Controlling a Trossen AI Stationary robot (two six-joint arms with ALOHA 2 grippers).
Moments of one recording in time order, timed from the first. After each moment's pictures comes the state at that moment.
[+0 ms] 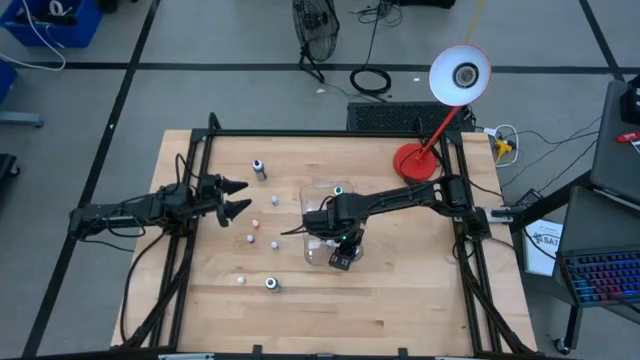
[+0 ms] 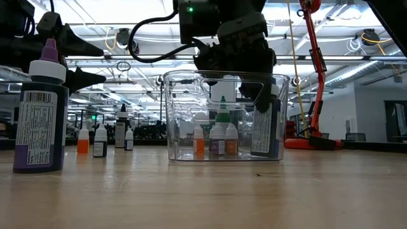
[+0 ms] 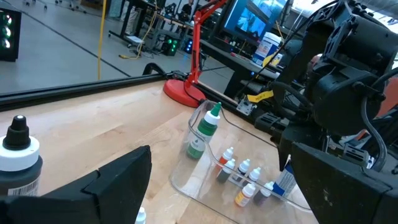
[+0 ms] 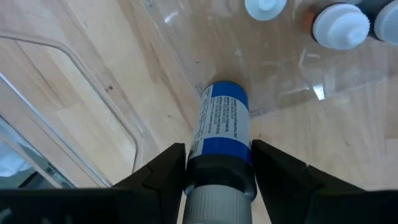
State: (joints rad) left arm 0.10 0.08 0.04 0.00 -0.18 -0.45; right arm 0.08 2.13 1.75 -1.27 -0.32 0.43
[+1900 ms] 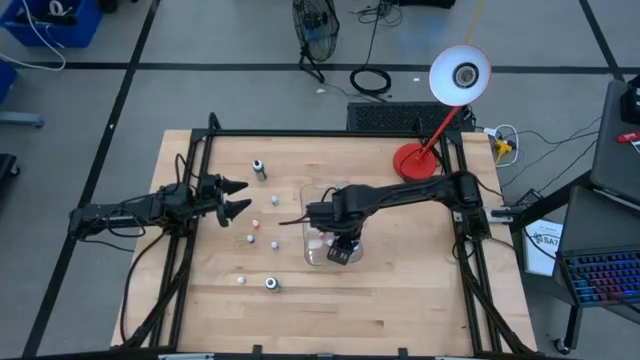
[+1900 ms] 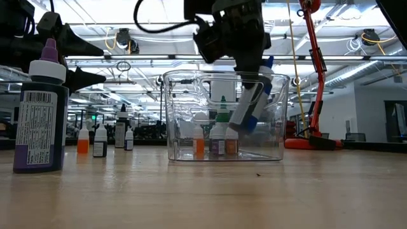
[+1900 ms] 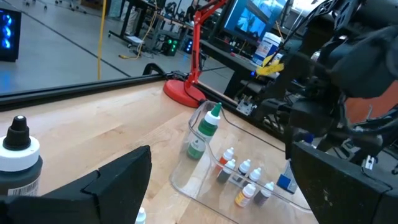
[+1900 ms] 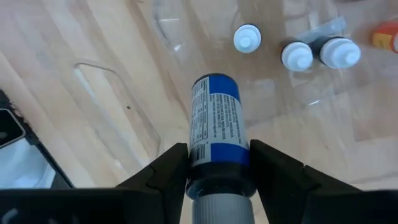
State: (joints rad) left arm 0.10 0.08 0.04 0.00 -0.18 -0.45; right arm 0.07 2.03 1.75 -1.22 -0.27 0.48
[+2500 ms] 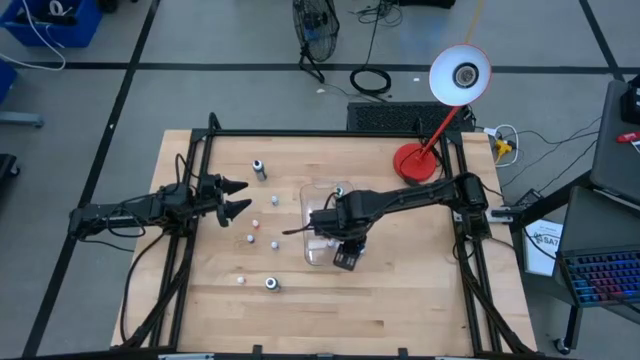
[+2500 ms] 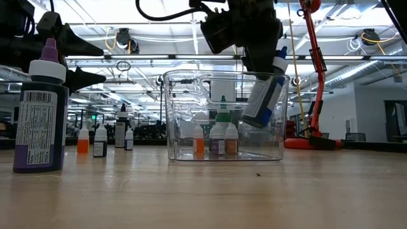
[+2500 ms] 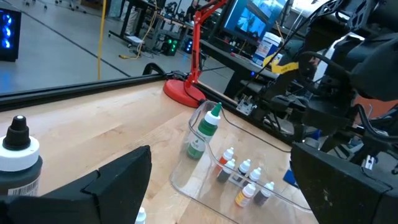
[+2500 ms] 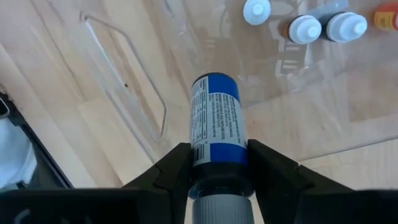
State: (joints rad) left arm 0.10 0.08 0.04 0.00 -0.18 -0.45; right arm 0.11 2.01 1.75 -1.28 -0.23 0.46
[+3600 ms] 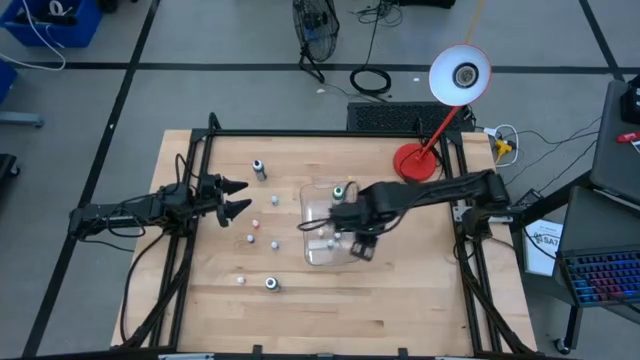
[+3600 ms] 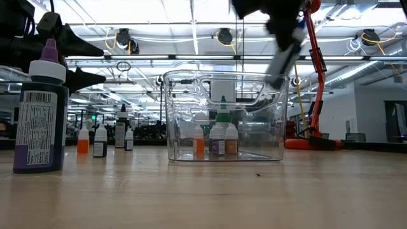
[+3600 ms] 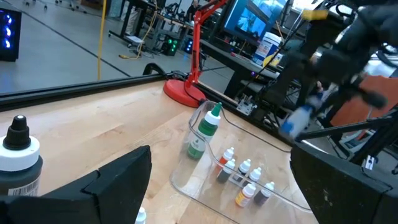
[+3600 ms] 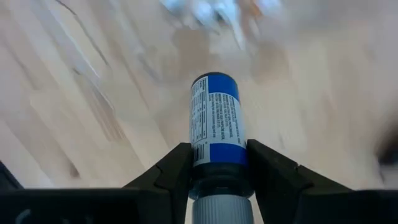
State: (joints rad) left arm 0.10 0.08 0.04 0.00 -0.18 -0.45; right arm 0.15 1.83 1.77 -1.52 0.02 0.55
